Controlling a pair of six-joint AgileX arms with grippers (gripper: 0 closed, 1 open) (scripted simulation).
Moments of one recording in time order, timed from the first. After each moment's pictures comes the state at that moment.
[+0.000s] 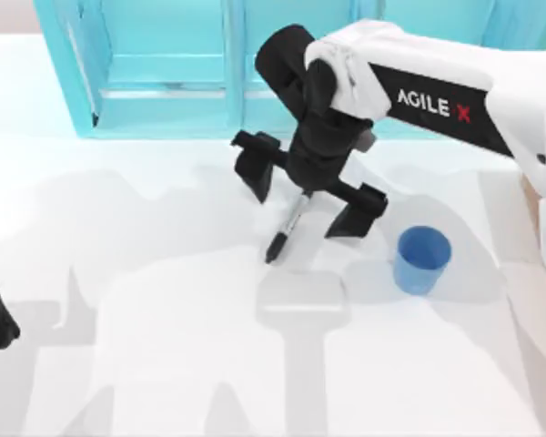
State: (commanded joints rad) left arm 0.00 0.00 0.00 0.00 0.00 0.00; right arm 0.60 2.54 2.02 -0.88 -0.10 1.08
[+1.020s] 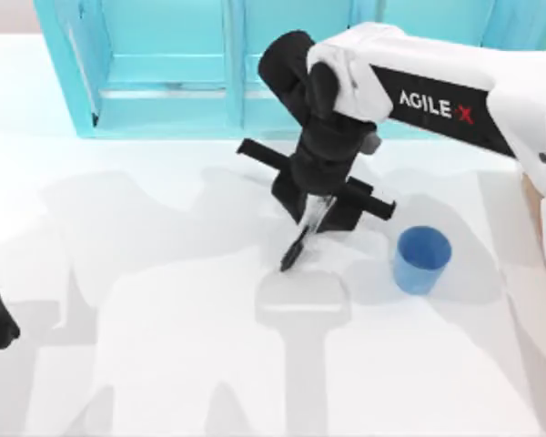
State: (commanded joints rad) left arm 0.00 0.00 0.00 0.00 0.00 0.00; right arm 0.59 2.45 2.00 -0.96 -0.06 1.05
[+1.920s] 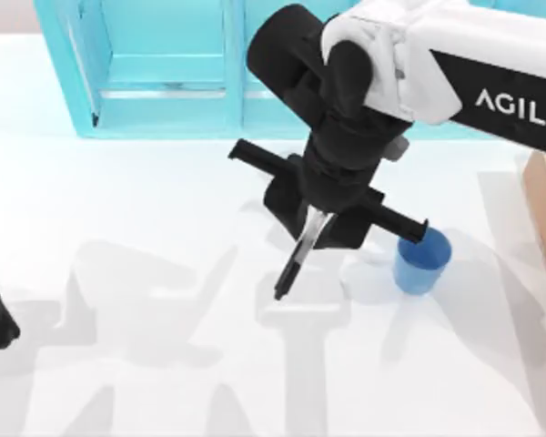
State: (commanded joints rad) left arm 0.00 0.00 0.00 0.00 0.00 0.00; right arm 0.73 2.04 1.72 -1.08 -0.04 1.18
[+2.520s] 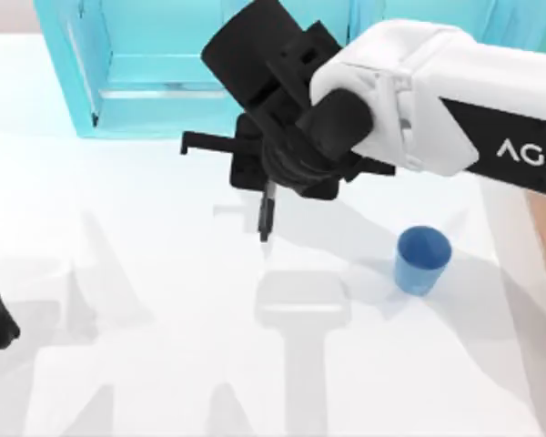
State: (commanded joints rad) left arm 0.00 0.00 0.00 0.00 0.00 0.00; right arm 0.84 1.93 1.60 -0.70 0.30 0.84
